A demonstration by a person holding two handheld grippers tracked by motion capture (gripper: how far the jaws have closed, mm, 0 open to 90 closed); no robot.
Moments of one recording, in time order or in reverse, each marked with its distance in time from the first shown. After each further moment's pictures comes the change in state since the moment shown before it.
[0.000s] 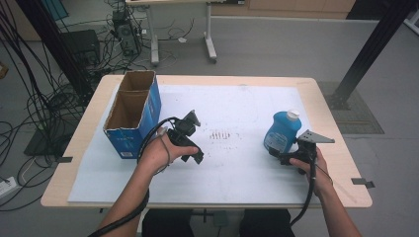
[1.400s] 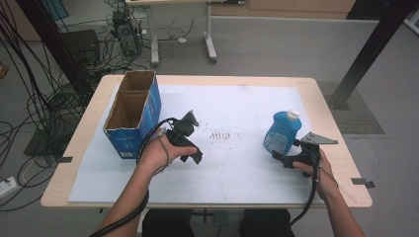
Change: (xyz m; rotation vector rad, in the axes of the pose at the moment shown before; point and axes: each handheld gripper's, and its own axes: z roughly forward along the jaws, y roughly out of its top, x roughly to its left) left arm 0.003 -0.002 0.001 -0.005 -0.003 -0.014; right arm 0.001 -0.001 -0.011 0.043 -0.006 -0.006
